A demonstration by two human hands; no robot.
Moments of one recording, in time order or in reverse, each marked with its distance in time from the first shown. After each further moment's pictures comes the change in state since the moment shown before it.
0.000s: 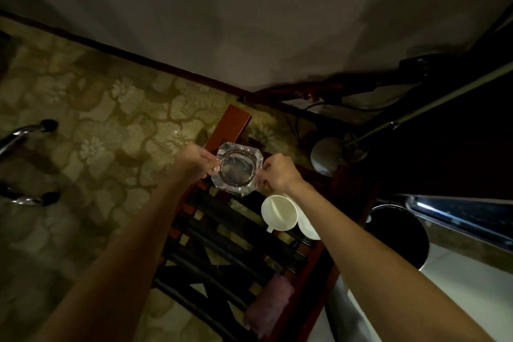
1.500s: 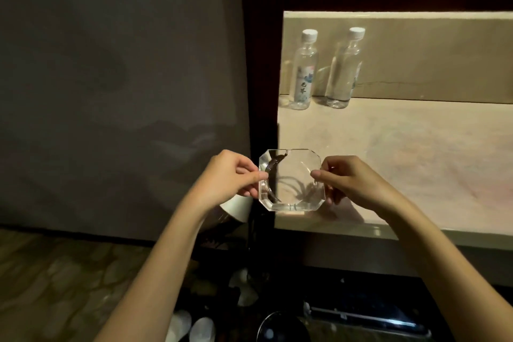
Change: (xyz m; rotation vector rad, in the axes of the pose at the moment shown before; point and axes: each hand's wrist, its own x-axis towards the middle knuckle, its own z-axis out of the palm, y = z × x) left_hand -0.441 0.480 0.031 -0.113 -0.122 0.864; right_hand -0.523 0.041 -0.452 0.246 0.539 -0.534
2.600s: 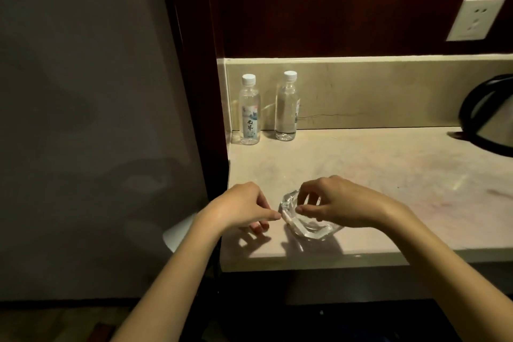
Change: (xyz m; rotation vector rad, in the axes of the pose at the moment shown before) left_hand 0.037 0.084 0.082 0.391 -0.353 -0.063; right_hand -0.028 -0.020 -0.081 -0.748 -0.134 0.022
